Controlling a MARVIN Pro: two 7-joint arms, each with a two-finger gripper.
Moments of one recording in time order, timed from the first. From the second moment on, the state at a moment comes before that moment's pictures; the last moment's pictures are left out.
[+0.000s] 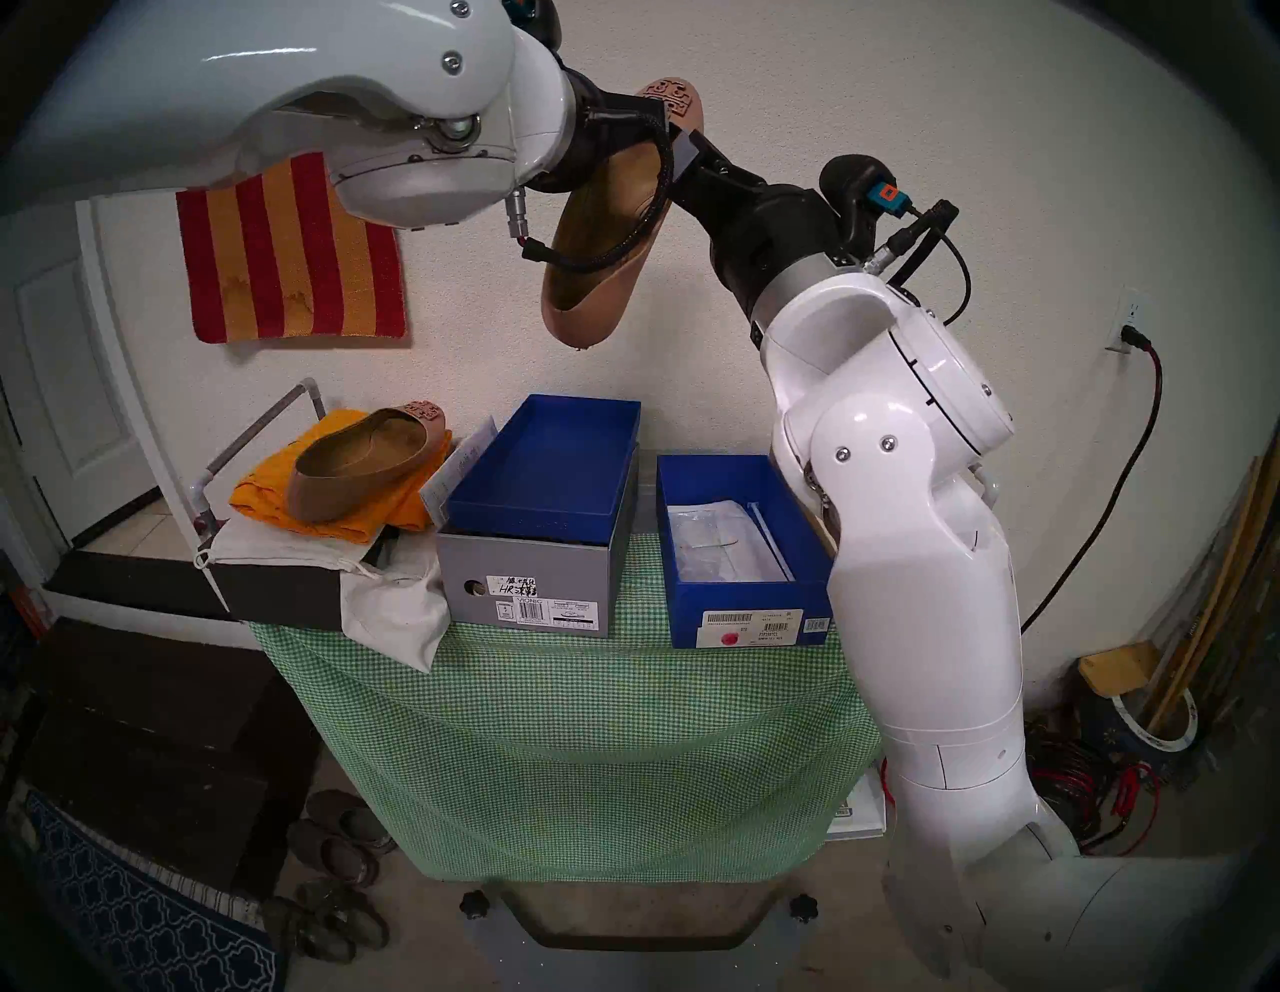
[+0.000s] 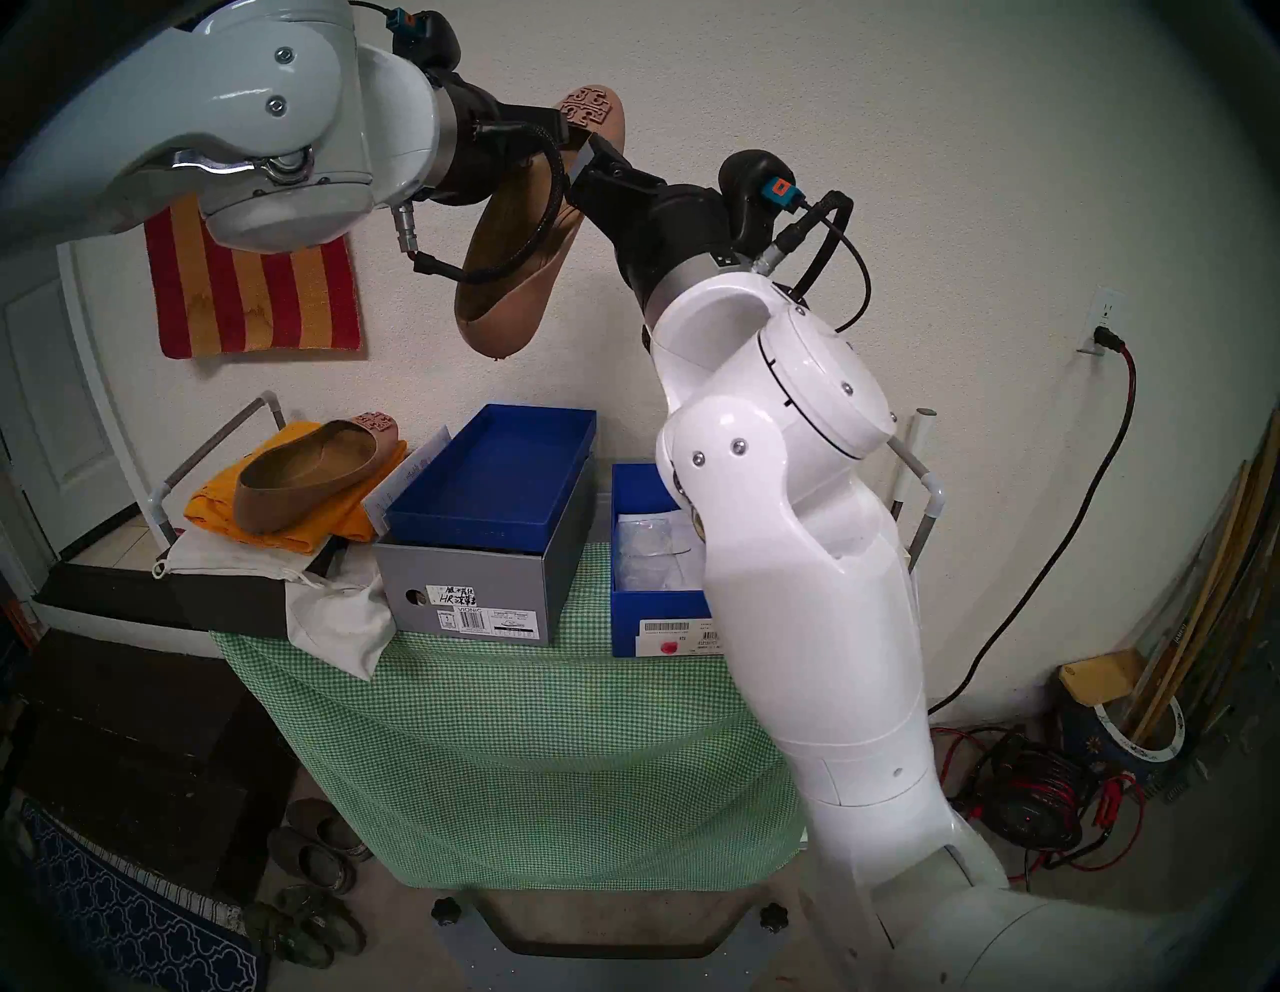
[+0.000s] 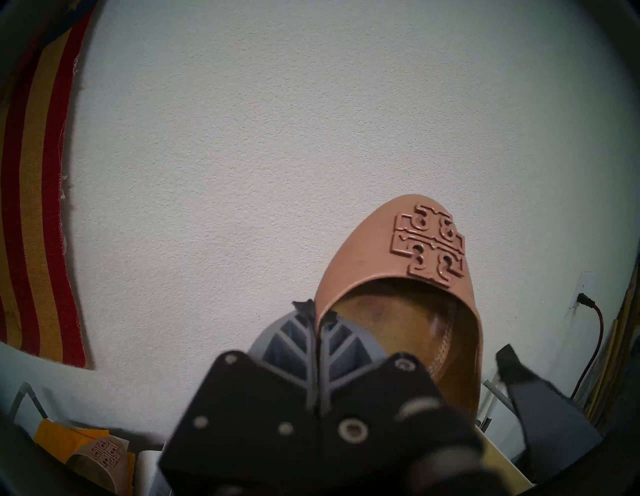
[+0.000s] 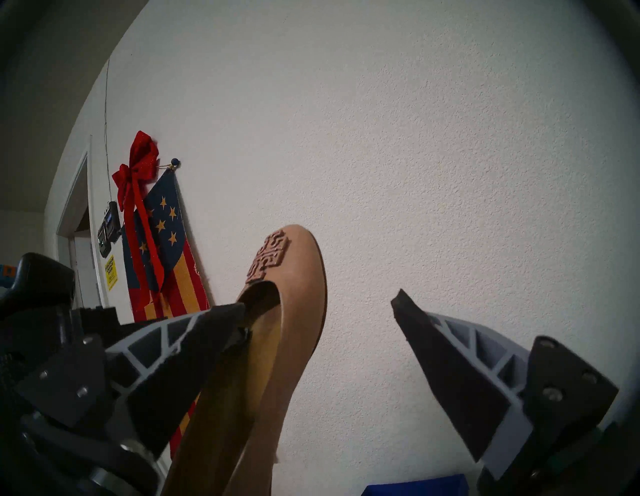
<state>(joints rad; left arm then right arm) -1.10 -0.91 0.72 -2.00 -2.47 -0.25 0.71 -1.06 -1.50 1.19 -2.14 0.77 0.36 -0.47</state>
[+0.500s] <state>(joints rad) -1.14 -0.89 0.71 -2.05 -2.49 -0.22 0.74 -1.11 -1.50 1.18 -2.15 0.77 0.31 -0.47</state>
